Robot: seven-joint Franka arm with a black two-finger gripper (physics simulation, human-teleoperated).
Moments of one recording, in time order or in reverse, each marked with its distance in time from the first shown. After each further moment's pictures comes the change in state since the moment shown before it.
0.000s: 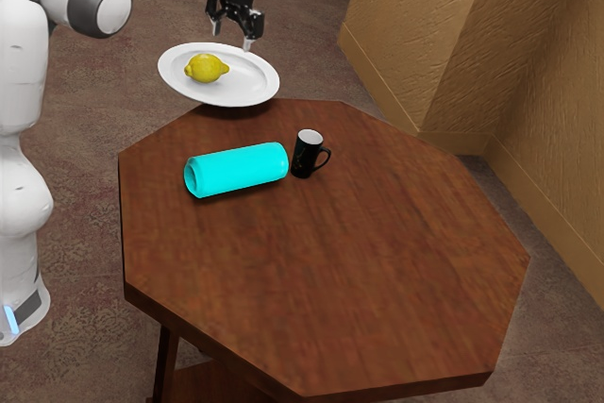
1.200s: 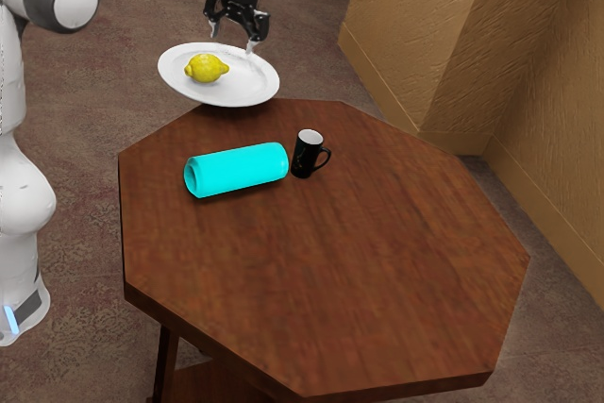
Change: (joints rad) arm 0.072 -0.172 -0.166 -0.121 0.077 -0.073 -0.248
